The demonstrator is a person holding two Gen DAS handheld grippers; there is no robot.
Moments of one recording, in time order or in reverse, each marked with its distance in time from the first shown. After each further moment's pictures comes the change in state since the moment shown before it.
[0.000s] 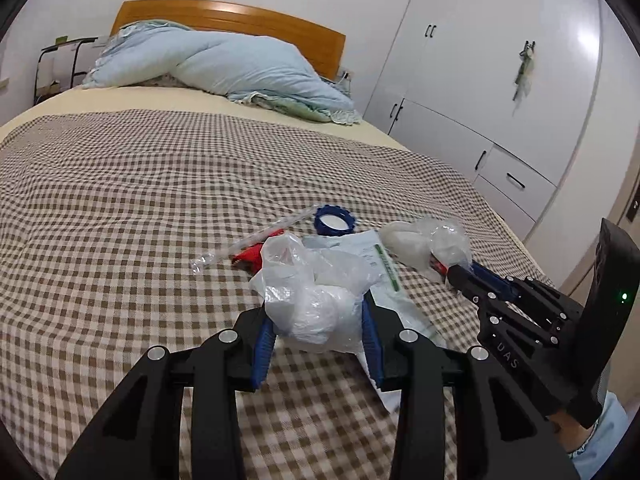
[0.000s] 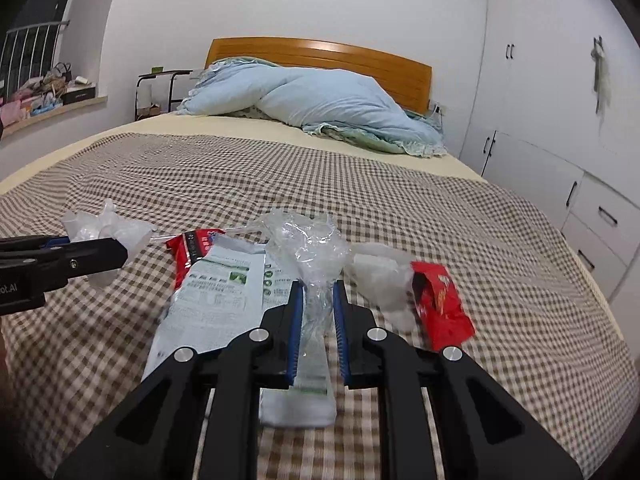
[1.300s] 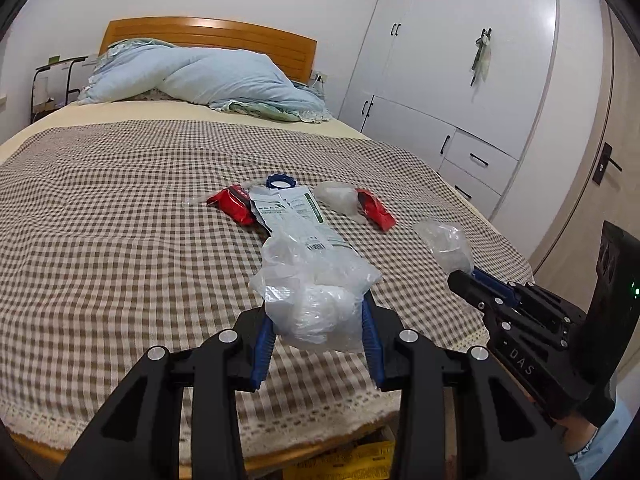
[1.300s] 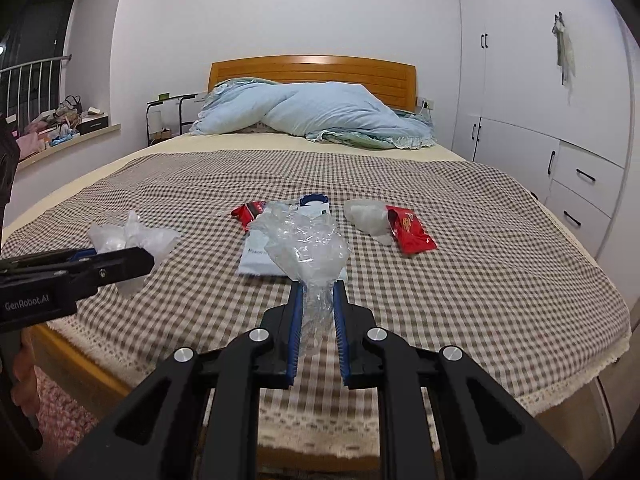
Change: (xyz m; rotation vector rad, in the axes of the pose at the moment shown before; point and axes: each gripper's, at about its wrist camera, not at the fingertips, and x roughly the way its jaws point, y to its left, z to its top) left arm -0.123 -0.060 -0.078 0.058 -0.011 -0.039; right arm -0.150 0.001 -0.069 0.097 -0.034 0.034
